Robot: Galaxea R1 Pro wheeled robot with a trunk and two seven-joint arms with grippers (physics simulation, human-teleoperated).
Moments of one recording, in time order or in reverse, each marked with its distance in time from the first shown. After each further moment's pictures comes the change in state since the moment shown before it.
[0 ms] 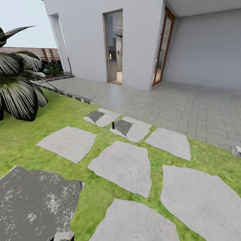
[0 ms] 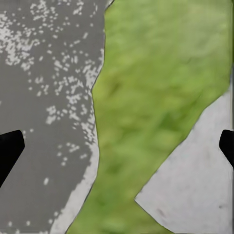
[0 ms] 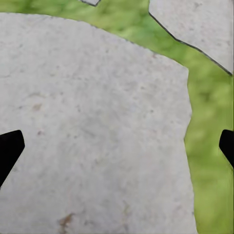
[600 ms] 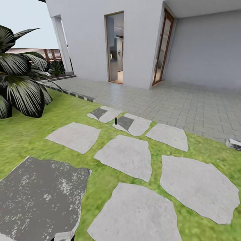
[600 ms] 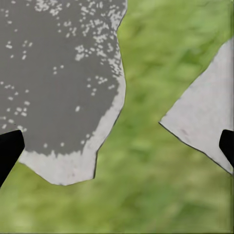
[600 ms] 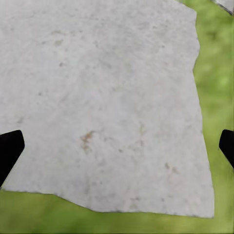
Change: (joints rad) left arm 0.000 -0.001 0.000 0.001 -0.001 0.000 0.000; right arm 0.000 0.000 0.000 0.000 0.000 0.000 0.001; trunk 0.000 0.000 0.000
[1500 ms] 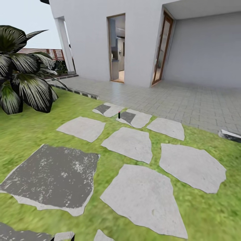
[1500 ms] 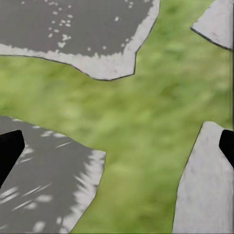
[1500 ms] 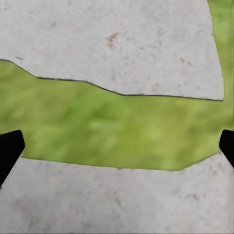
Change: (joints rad) left arm 0.000 0.000 0.000 0.000 0.000 0.000 0.000; right arm 0.000 0.000 0.000 0.000 0.000 0.002 0.002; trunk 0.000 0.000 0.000
